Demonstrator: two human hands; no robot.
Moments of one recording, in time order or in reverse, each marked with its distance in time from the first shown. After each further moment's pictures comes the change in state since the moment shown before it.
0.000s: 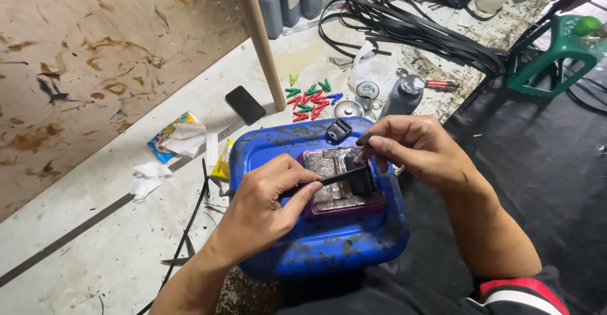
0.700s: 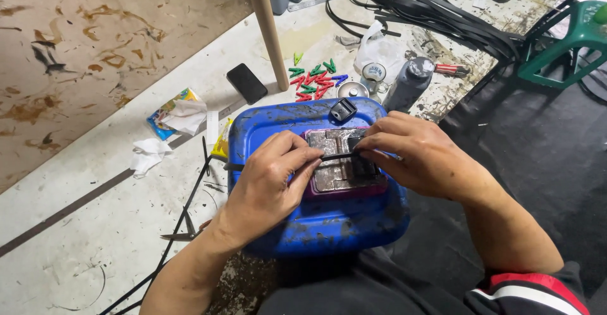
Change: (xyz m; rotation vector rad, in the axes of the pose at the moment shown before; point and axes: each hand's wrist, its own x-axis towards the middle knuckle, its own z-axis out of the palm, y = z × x) left_hand -0.005 -0.010 0.015 0.143 0.008 0.069; right_hand -0.010 0.000 0.007 -0.820 -0.153 -0.488
